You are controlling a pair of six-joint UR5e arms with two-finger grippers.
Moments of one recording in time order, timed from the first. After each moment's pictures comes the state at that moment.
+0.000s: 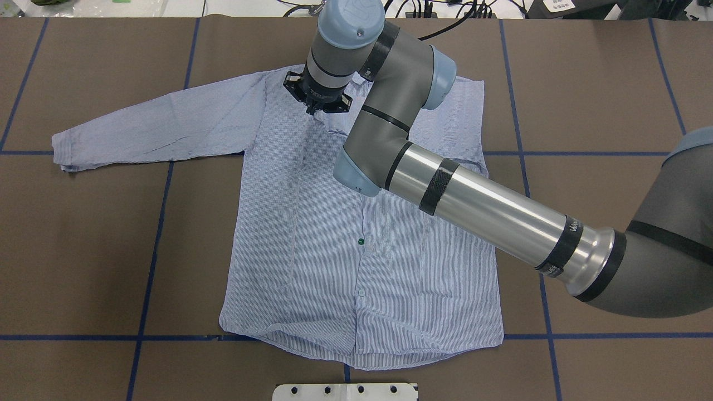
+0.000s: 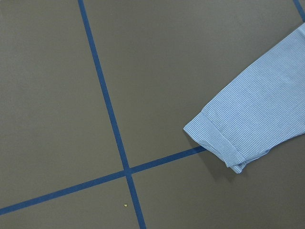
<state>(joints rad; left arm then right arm) -1.49 -1.60 -1.64 -1.86 -2.35 -0.02 0.68 -0.48 1.04 -1.11 1.95 1.48</state>
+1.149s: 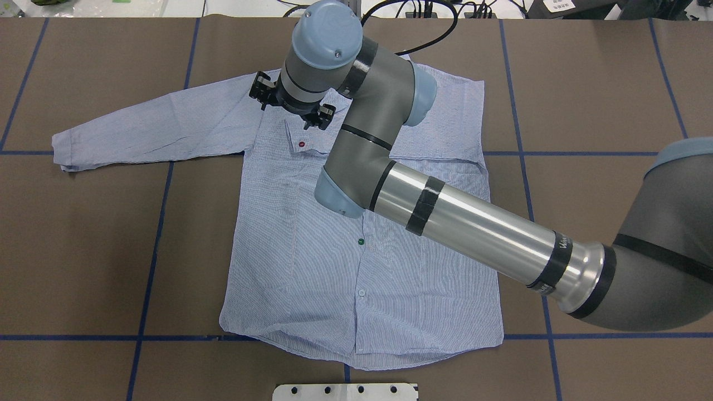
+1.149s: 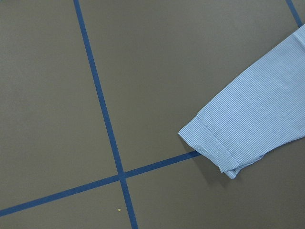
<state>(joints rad) -1.44 -1.63 -1.61 -1.93 -2.36 -0.21 0.64 -0.50 1.13 -1.10 1.90 1.57</state>
